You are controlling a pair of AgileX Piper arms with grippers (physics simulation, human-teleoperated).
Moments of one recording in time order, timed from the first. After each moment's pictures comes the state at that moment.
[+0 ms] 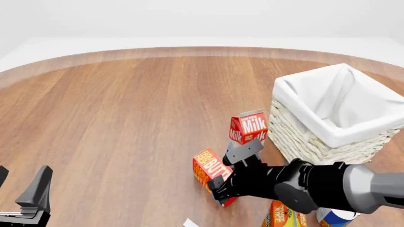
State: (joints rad) left arm 0.00 0.01 0.00 0.00 0.00; right arm 0.75 1.55 -0.61 -0.02 0.29
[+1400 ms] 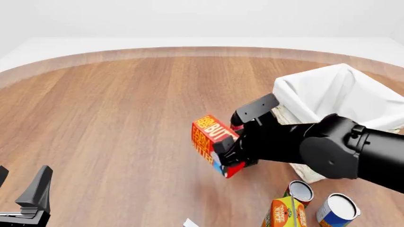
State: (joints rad) left arm 0.00 0.01 0.00 0.00 0.00; right arm 0.72 1.31 -0.84 0.32 0.10
